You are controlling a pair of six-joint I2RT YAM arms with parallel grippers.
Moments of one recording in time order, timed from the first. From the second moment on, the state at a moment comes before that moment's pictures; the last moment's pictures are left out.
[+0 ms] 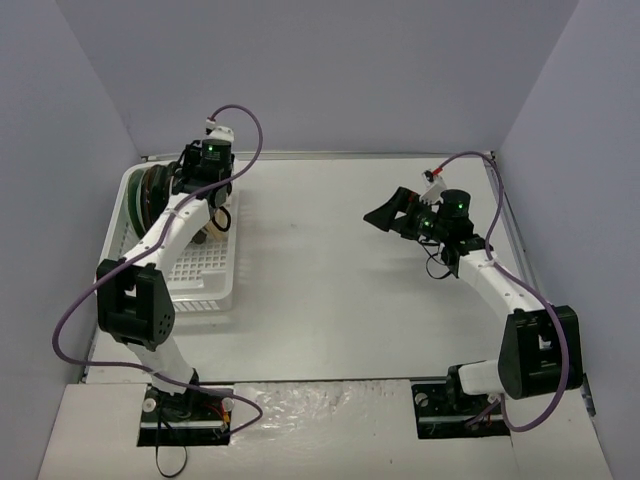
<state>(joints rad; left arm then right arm) -0.24 1.71 1.49 -0.35 -0.58 0.16 0.14 1.36 0.81 0.16 -0.58 0.61</state>
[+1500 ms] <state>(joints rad) -0.24 0.46 1.06 -0.99 -0.44 -0.15 0.32 0.68 0.85 -0.26 0.25 0.30</state>
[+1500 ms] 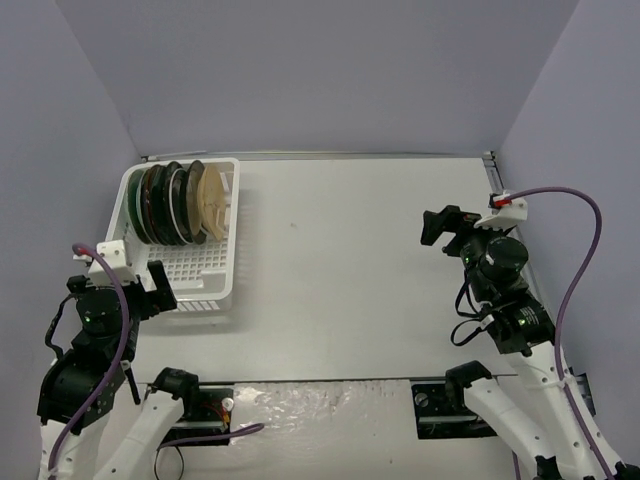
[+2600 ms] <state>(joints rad) -0.24 0.40 0.90 -0.92 -0.46 -0.20 0.36 0.56 0.78 -0.23 0.42 0.24</state>
